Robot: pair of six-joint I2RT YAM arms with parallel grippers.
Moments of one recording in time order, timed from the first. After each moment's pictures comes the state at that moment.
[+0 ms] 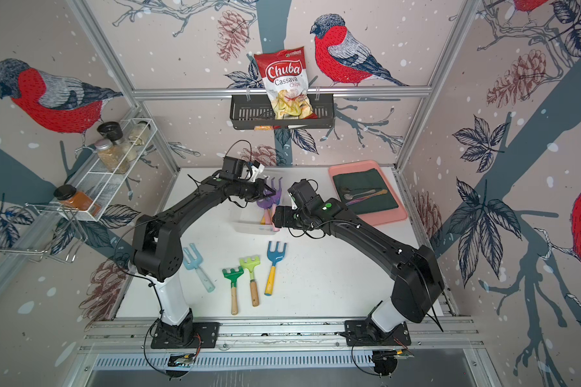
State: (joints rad) left arm -0.31 1.92 1.60 -0.47 0.71 -0.45; right arm 0.77 1.52 1.32 -0.64 -0.13 0.66
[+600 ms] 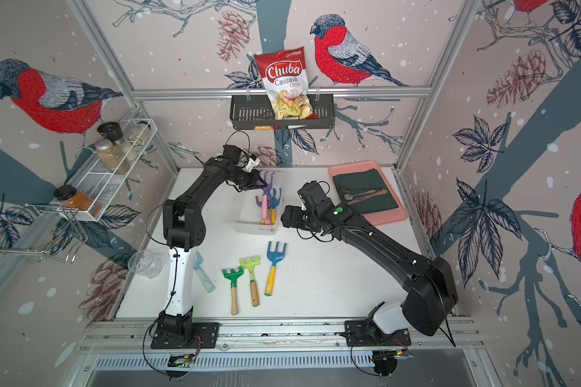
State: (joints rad) left arm -0.21 2.39 2.22 -0.93 0.73 -0.20; right arm 0.74 1.44 1.25 -0.64 -0.11 0.68
